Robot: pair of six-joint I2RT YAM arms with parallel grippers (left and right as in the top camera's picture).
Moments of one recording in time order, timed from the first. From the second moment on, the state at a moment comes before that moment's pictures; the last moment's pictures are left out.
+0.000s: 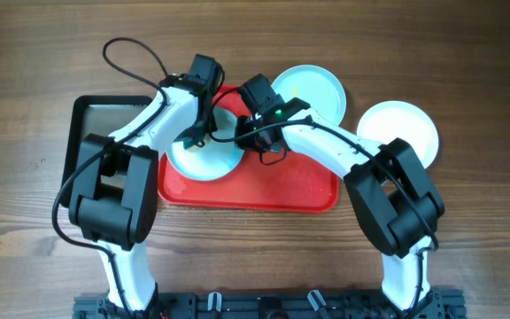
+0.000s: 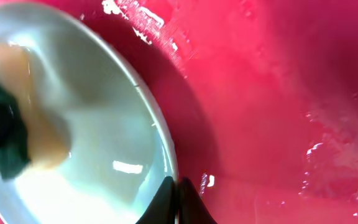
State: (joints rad) left arm -0.31 2.04 1.39 -0.84 -0.27 -0.55; right arm 0.62 2.08 1.41 -0.52 -0.18 0.72
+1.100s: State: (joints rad) left arm -0.31 2.04 1.37 -0.57 0.09 -0.50; right arm 0.61 2.08 1.41 -0.51 -0.17 0.69
